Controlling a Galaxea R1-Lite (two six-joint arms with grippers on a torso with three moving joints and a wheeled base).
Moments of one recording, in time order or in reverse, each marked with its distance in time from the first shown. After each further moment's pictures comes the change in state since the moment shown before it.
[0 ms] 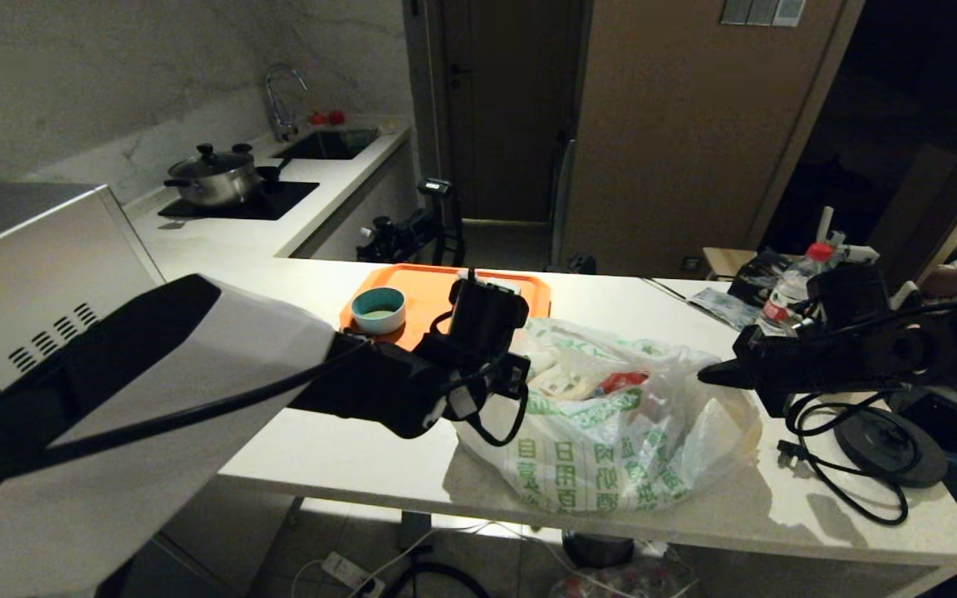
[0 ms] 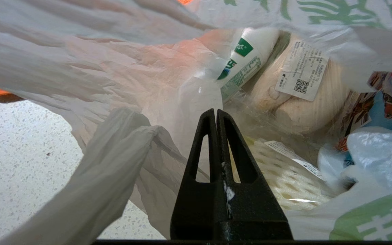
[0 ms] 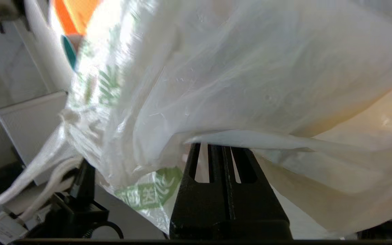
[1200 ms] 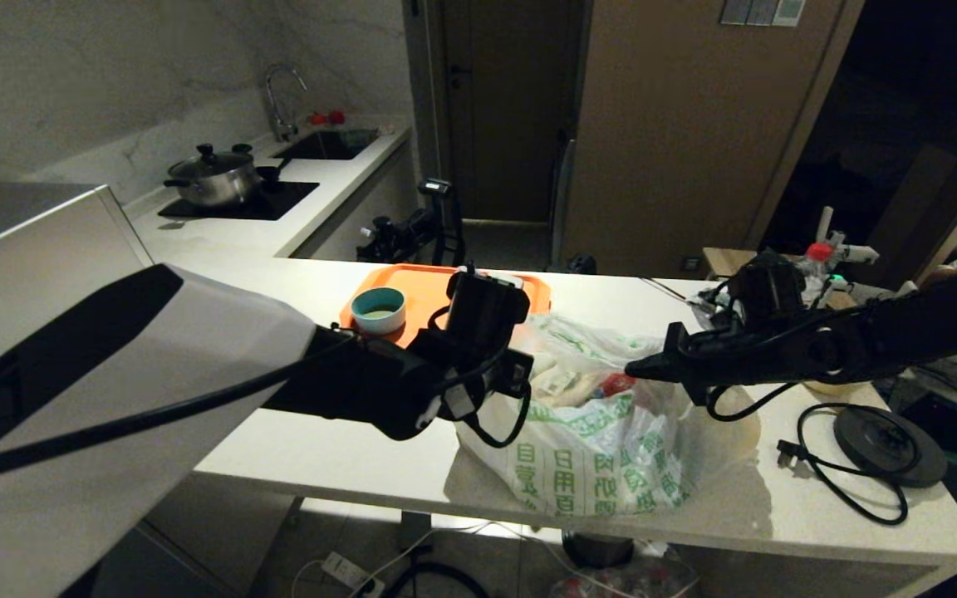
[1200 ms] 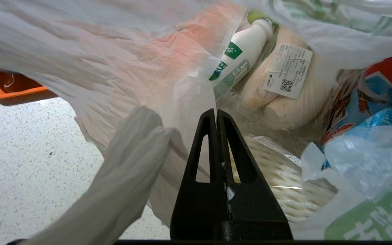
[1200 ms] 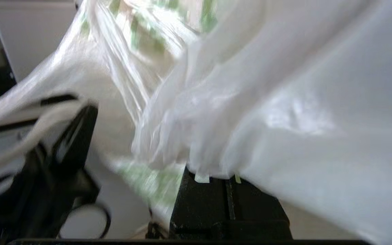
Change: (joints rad) left arm -0.016 -0.051 0.037 0.000 -0.005 0.000; right arm 0.169 0.114 -0.122 -0.054 0.124 -0.115
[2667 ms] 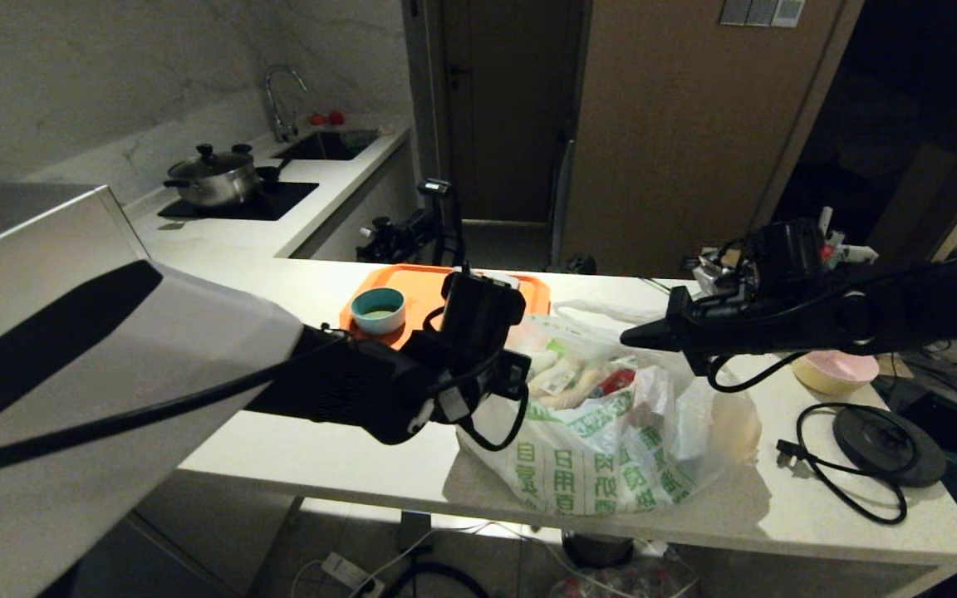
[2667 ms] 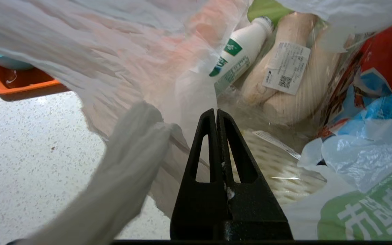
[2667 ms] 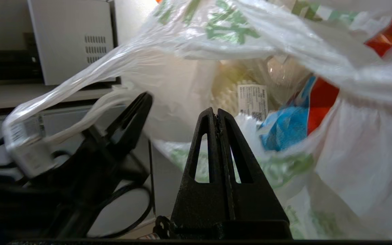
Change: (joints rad) left arm 0.000 -0.030 0.045 -0.014 -0.001 -0.008; right arm 0.057 -0.117 -0.041 0.070 0.000 -0.001
